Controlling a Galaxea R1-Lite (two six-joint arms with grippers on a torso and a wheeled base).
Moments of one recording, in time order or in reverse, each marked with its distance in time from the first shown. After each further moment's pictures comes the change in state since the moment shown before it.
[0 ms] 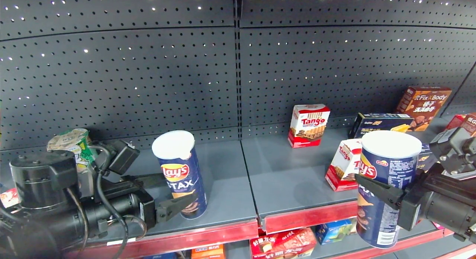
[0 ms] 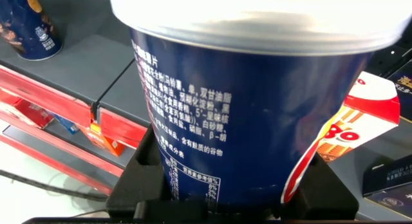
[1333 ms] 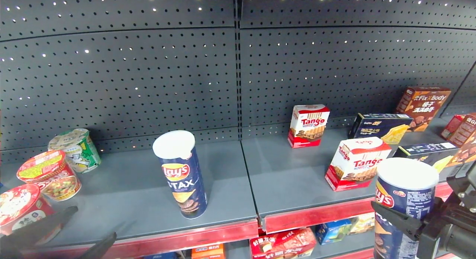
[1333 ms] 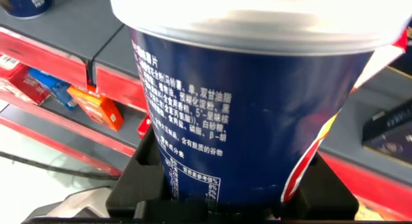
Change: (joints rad) left arm 0.293 -0.629 0.356 0.048 -0.007 0.010; right arm -0.036 -0.105 0.159 0.008 0.001 0.000
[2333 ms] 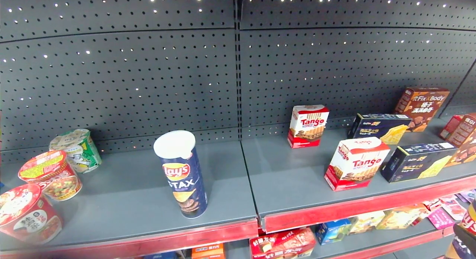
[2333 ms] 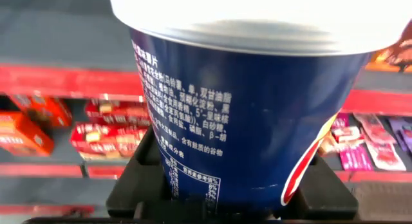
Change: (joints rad) left arm 0.066 -0.745 -0.008 0.744 0.208 -0.007; right arm -0.329 -0.453 0.172 0.174 -0.050 0.030
